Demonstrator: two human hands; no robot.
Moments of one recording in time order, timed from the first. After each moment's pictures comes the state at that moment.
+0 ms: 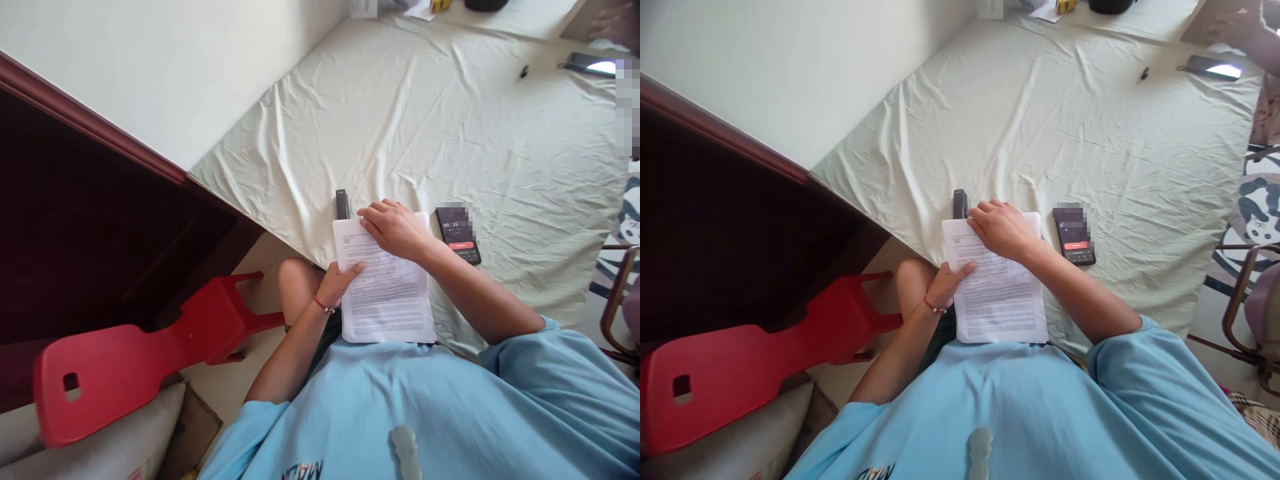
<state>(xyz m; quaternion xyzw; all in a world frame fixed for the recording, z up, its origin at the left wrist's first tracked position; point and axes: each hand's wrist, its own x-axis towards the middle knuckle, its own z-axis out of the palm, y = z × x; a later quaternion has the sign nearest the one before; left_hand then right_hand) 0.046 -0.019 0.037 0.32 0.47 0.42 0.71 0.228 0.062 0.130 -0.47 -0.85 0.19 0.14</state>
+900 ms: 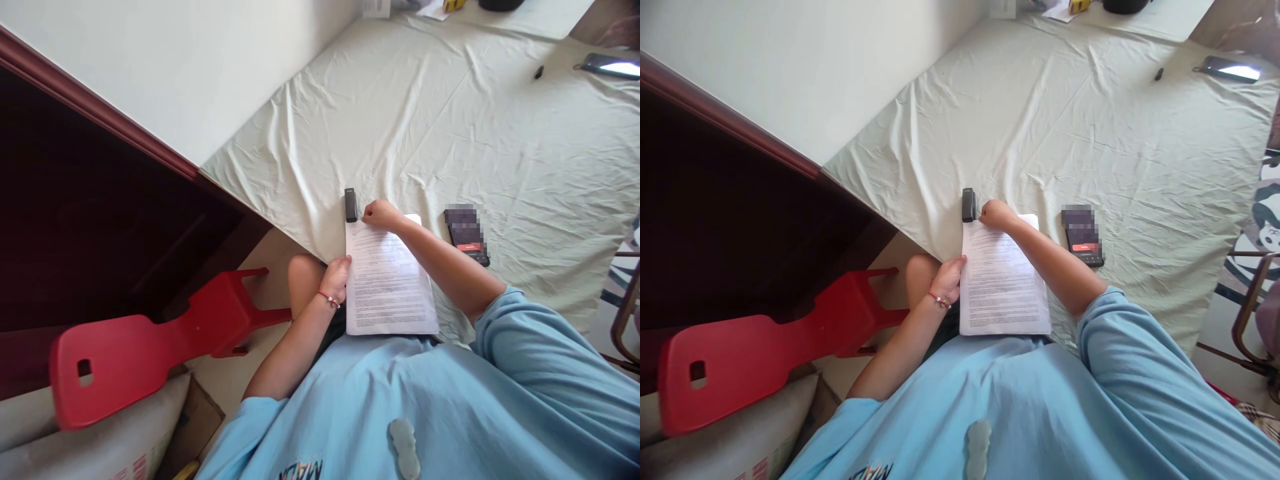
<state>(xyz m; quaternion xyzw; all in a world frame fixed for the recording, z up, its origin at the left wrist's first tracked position) 0.041 -0.006 0.018 0.17 0.57 0.44 0.68 0.194 0.144 0.053 -0.59 -0.74 0.32 0.02</state>
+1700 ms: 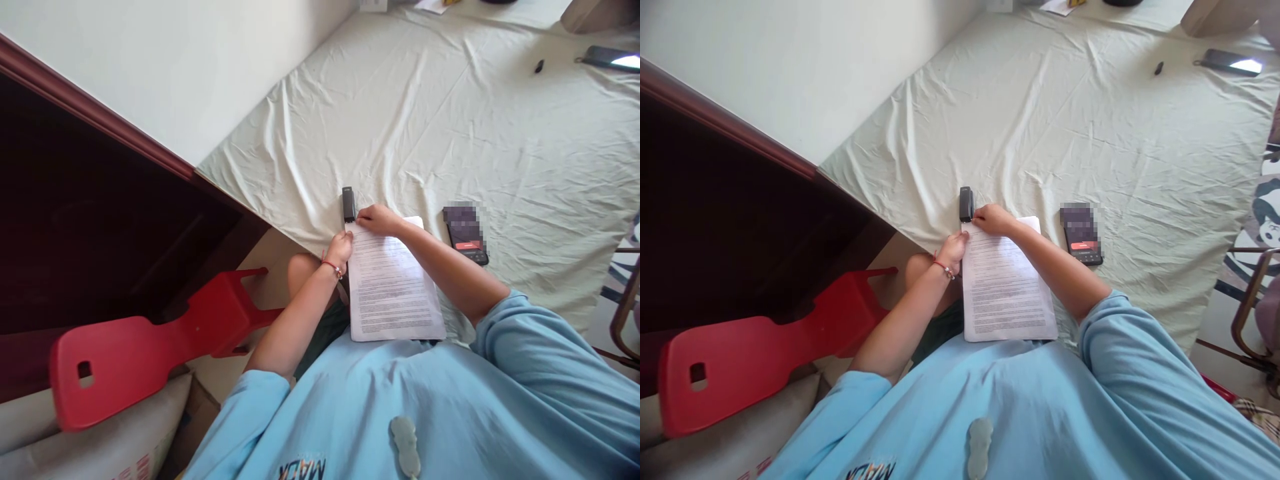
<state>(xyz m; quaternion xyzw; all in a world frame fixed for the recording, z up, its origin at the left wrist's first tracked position) 0.055 0.060 0.022 0.29 0.64 0.40 0.59 0.204 0.126 0.057 -0.49 -0.80 0.34 0.07</state>
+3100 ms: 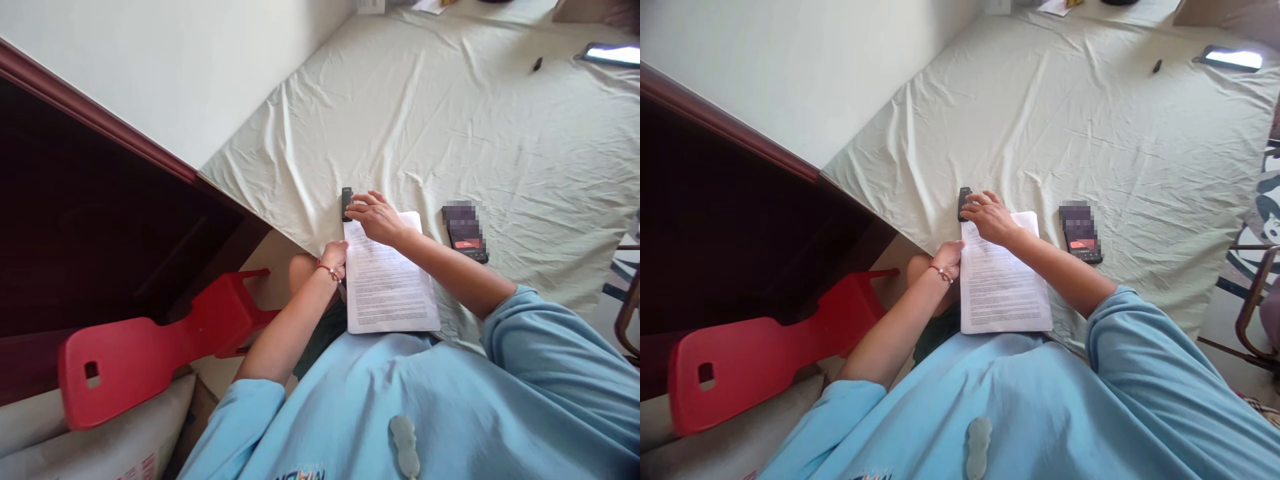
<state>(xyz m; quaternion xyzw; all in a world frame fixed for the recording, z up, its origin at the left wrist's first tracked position) 0.055 0.045 0.030 0.14 0.63 0.42 0.64 0.205 0.109 0.050 -0.37 -0.90 0.11 0.20</state>
